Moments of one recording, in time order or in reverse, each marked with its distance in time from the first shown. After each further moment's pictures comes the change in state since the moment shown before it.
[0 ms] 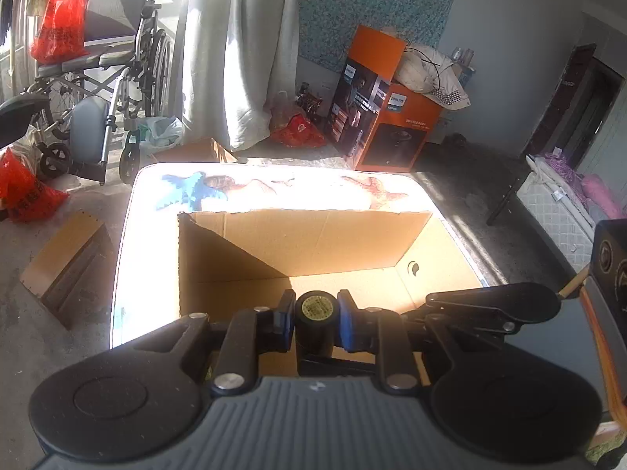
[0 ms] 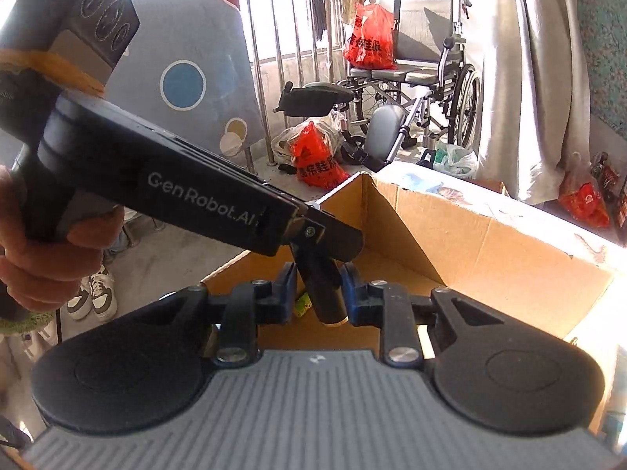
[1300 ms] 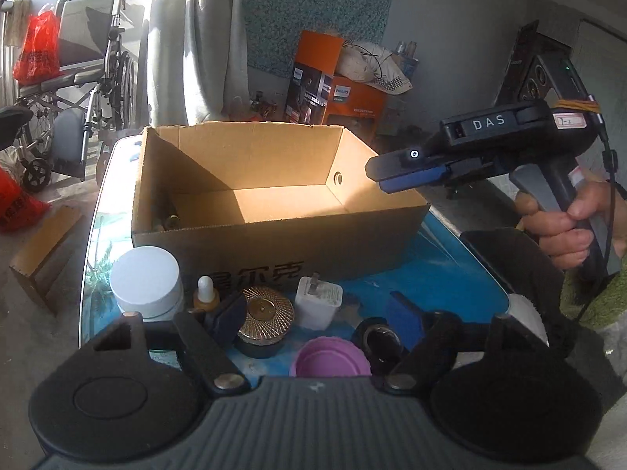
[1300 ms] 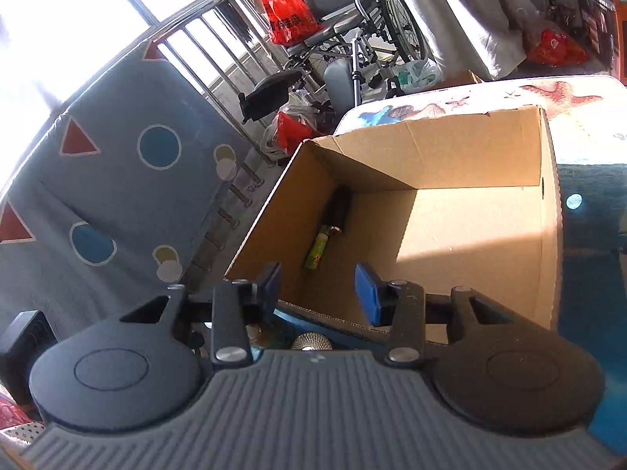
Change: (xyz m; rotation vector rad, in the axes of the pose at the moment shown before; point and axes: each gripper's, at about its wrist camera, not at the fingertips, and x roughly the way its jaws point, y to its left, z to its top) left arm -0.073 -0.064 -0.170 0.159 -0.036 -0.094; right arm -0.096 -0.053 -0.060 0.498 0.051 0.077
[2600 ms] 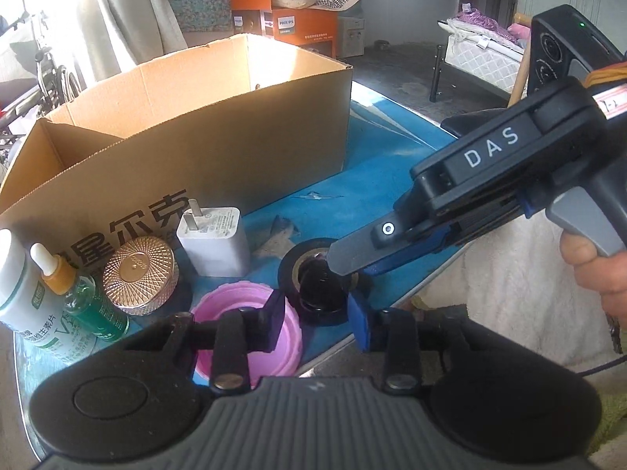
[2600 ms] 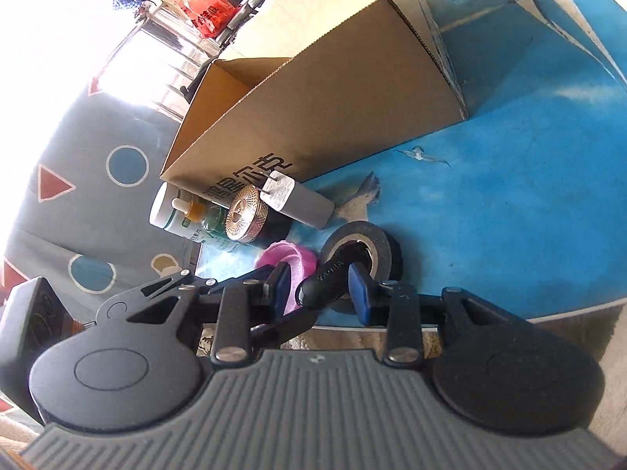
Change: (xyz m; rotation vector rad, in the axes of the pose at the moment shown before) left arm 0.089 -0.077 -0.035 0.241 0.179 0.043; right arm -0.003 -0.069 -0.164 0.372 0.048 0.006
